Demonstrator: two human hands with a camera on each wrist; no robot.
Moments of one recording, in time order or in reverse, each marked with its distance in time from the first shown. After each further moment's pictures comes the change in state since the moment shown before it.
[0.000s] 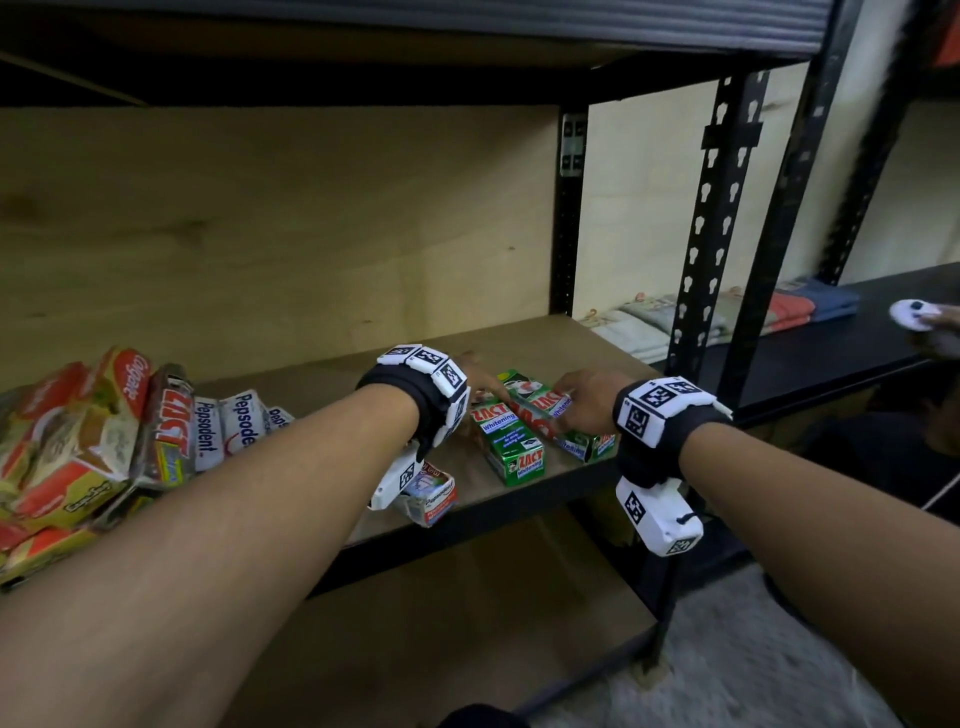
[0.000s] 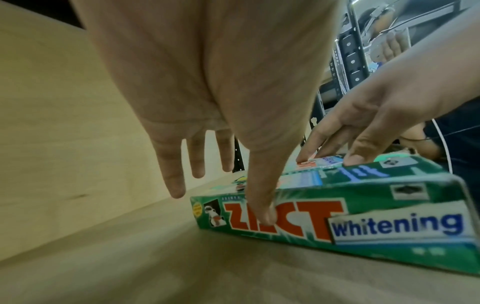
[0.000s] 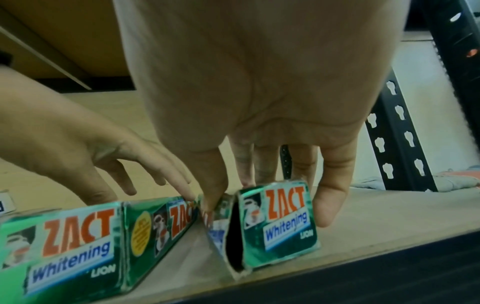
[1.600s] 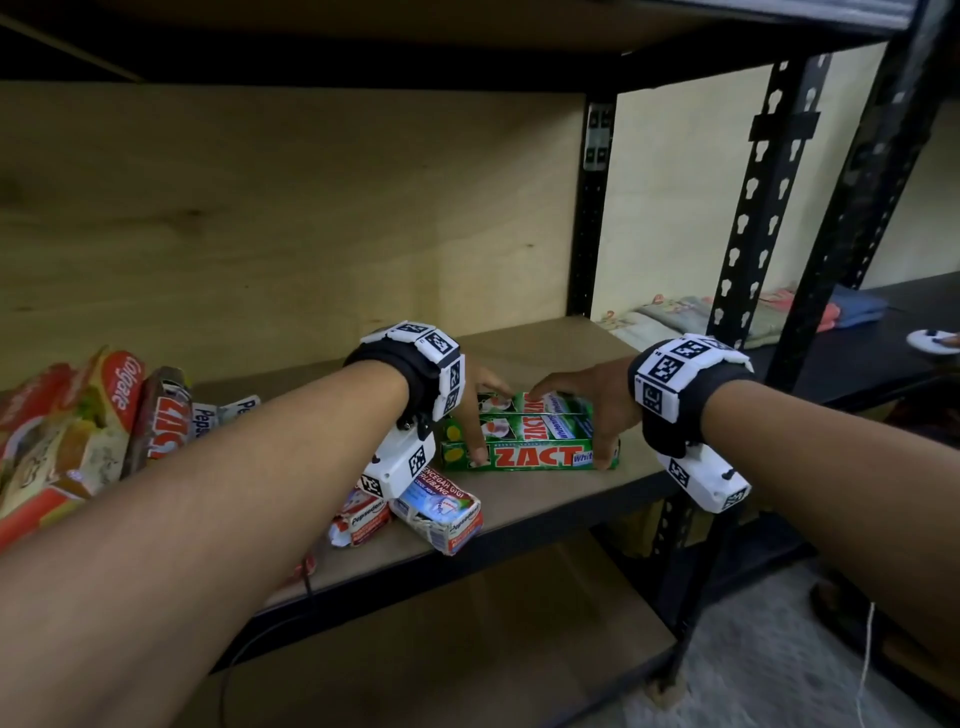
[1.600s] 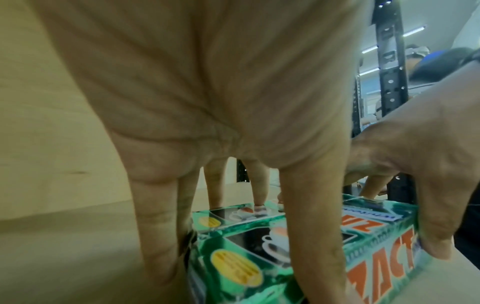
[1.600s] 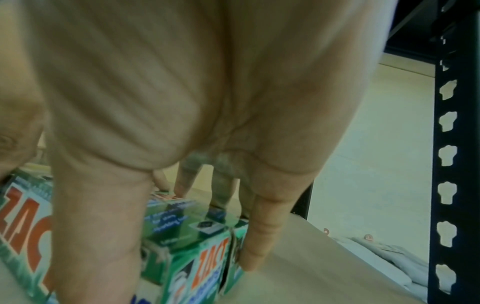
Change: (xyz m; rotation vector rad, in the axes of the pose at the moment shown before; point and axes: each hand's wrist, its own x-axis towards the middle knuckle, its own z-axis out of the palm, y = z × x) left_hand 0.002 -0.026 -0.021 0.056 -0.244 0.013; right_hand 0.033 -0.016 -0.025 -0.307 -0.304 -0.224
